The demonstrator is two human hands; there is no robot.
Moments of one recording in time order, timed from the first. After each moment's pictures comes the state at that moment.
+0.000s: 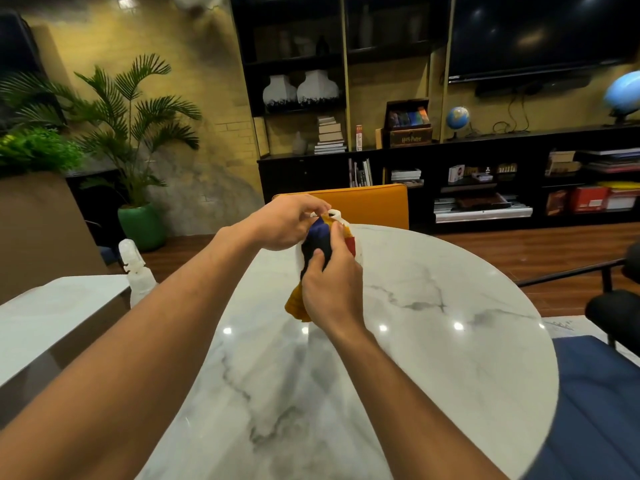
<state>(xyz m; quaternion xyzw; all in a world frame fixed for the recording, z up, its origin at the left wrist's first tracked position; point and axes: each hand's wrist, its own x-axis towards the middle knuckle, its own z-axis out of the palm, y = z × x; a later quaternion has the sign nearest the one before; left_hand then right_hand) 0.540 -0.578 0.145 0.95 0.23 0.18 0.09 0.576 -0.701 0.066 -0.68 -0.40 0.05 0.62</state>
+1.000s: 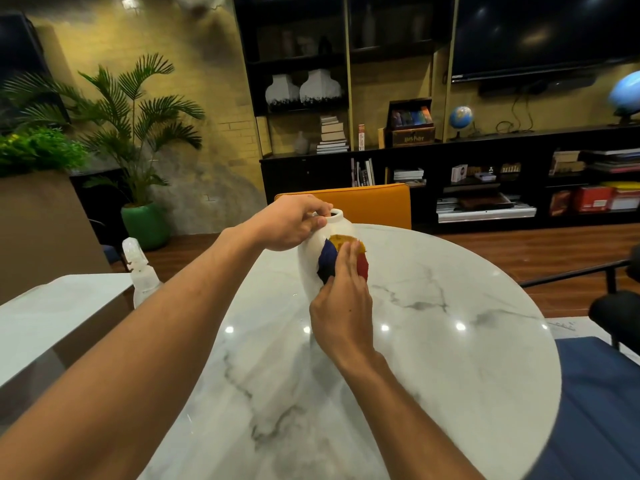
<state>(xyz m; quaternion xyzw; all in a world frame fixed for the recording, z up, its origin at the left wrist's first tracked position) 0.544 -0.575 0.142 0.95 0.24 0.18 0.12 0.583 -0.712 0.032 -0.75 -0.44 0.02 0.50</state>
